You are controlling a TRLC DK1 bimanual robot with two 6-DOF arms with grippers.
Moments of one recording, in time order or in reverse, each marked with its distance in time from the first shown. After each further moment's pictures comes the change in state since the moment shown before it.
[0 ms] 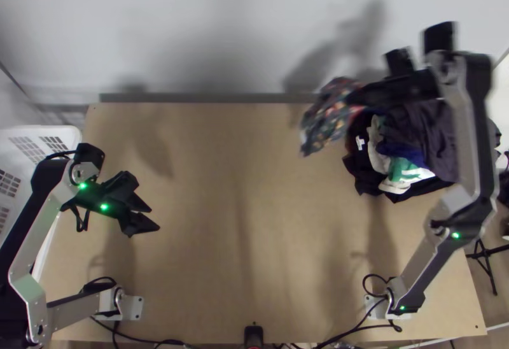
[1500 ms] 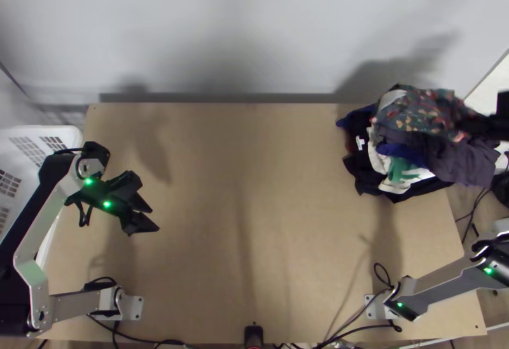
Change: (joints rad) left arm -0.008 0.071 0.012 -0.007 -0.037 0.070; right arm -0.624 -0.230 -0.454 0.221 0.207 -0.253
